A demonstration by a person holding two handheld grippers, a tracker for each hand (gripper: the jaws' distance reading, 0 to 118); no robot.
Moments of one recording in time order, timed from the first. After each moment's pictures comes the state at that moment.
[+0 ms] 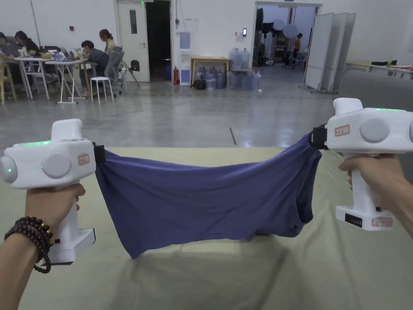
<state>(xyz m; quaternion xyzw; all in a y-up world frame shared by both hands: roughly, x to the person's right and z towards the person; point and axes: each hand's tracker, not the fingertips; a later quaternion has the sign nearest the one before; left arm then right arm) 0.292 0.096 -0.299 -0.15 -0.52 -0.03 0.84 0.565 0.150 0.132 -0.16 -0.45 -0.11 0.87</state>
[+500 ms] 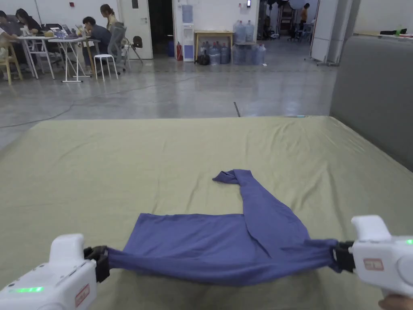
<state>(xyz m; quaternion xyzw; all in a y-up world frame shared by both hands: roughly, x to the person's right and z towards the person) 0.091 -0.080 -0.179 -0.23 -0.52 -0.08 0.82 0.353 -0.057 0.251 -0.34 -0.41 -0.18 0.83</state>
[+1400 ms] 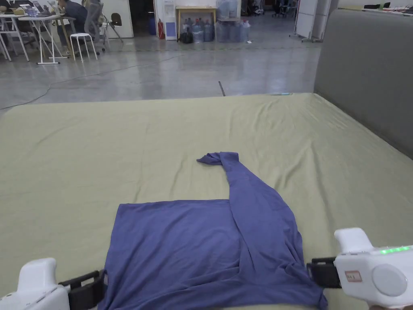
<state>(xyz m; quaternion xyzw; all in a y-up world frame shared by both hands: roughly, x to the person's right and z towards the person) 0.086 -0.080 -0.164 -0.29 -0.51 -0.10 0.80 0.373 -0.100 0.257 -0.37 -0.44 -0.20 0.79</state>
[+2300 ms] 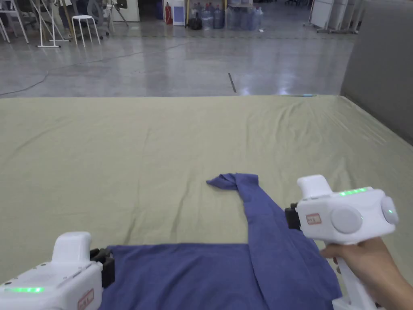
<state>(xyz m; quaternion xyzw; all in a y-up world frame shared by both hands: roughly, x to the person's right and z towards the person) 0.309 -0.114 -0.268 -0.28 -0.53 -0.13 0.79 0.626 -0.067 0.033 -0.36 -0.38 -0.16 0.84</state>
